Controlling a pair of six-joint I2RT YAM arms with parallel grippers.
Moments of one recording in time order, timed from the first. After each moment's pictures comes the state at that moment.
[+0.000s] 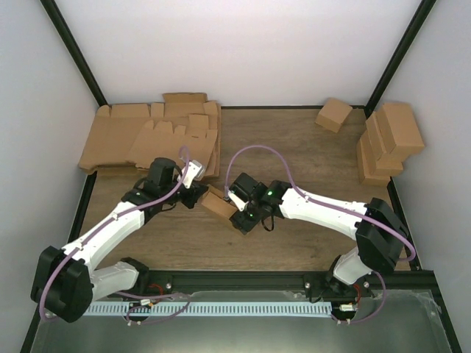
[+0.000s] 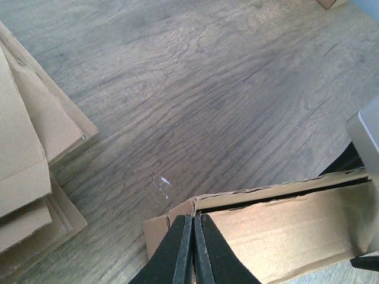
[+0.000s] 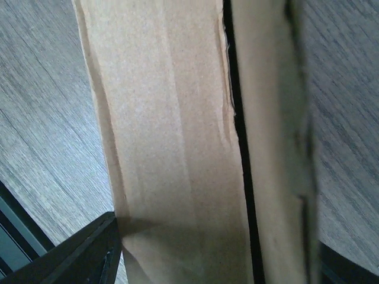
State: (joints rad) left arm -0.45 1.14 0.71 -0.27 0.41 0.02; right arm 0.98 1.53 1.08 -0.73 -0.06 0.11
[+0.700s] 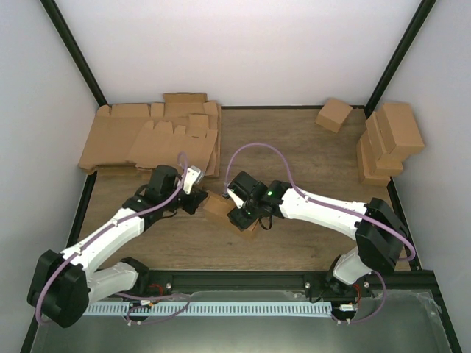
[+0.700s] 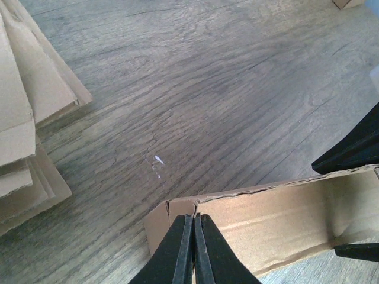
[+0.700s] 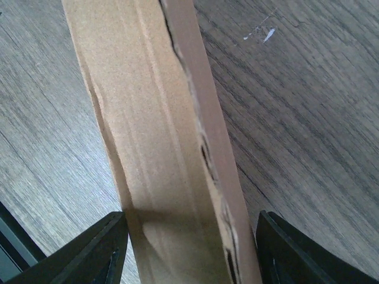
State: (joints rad) left arm -0.49 1.10 0.63 -0.25 0.36 -0.08; right arm 0.98 1.53 1.08 -0.67 -0.03 0.16
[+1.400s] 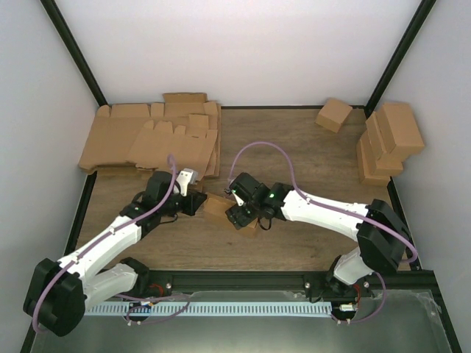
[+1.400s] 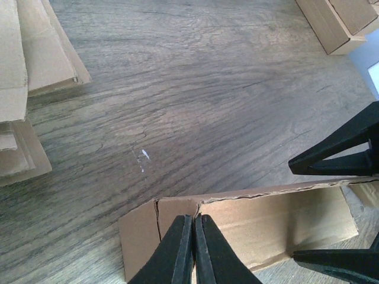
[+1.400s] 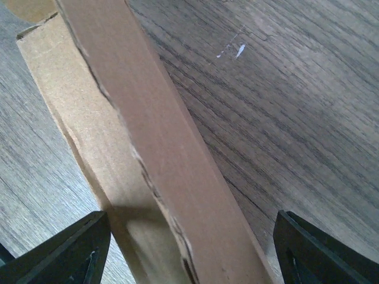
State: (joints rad) left arm -0.49 1.02 0.54 -0.16 0.36 -0.33; right arm 0.98 1.51 1.05 -0.60 0.02 0.25
